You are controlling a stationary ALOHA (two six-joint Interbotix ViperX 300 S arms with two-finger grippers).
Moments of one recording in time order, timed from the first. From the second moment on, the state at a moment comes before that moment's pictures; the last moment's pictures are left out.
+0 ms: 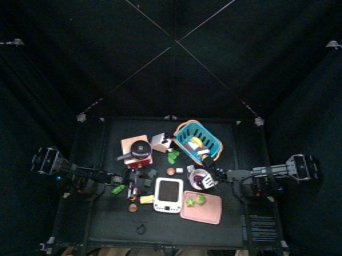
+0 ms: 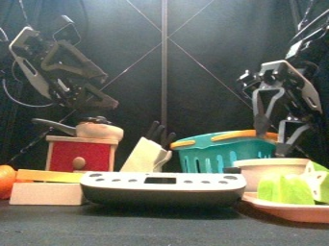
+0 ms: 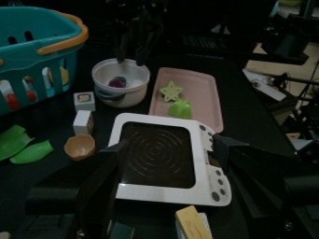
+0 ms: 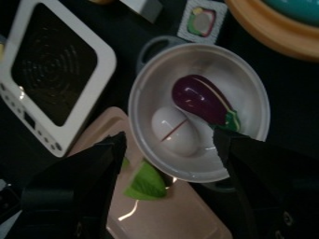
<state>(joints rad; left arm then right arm) -0.12 -0.26 1.16 -0.05 -0.72 -0.08 0.01 -0.45 0.95 -0.26 0.43 1.18</state>
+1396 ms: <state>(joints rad) 0.19 -0.72 1.08 -0.20 -0.05 0.08 -0.17 -0.15 0.73 -1.06 -0.12 1.17</state>
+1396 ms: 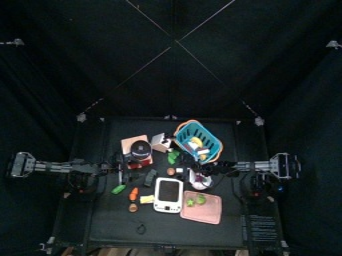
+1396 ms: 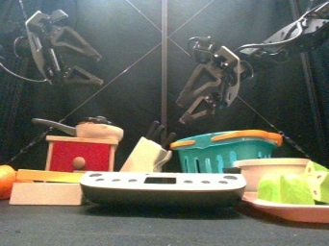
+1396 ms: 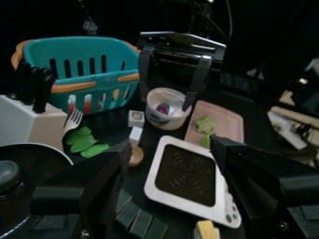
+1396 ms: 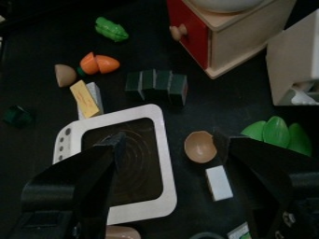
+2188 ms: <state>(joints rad) 0.48 -0.67 1.03 0.09 0.09 0.09 -0.16 -0.16 0.75 -1.08 -0.12 1.17</state>
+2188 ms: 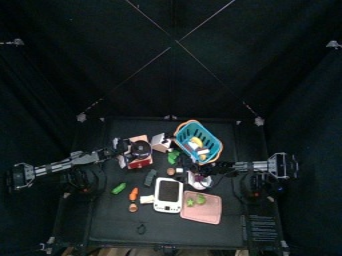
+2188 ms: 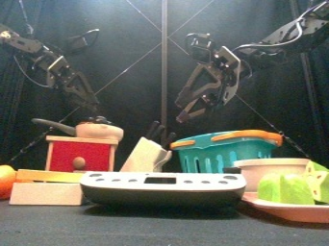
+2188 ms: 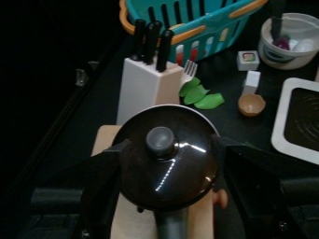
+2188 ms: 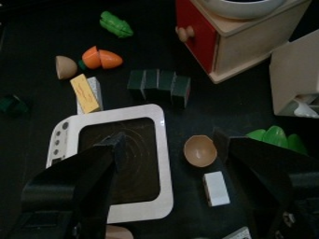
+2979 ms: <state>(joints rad) 0.49 -0.54 1.05 0.09 -0.04 0.09 -0.16 -0.15 0.74 -1.08 -0.12 1.17</state>
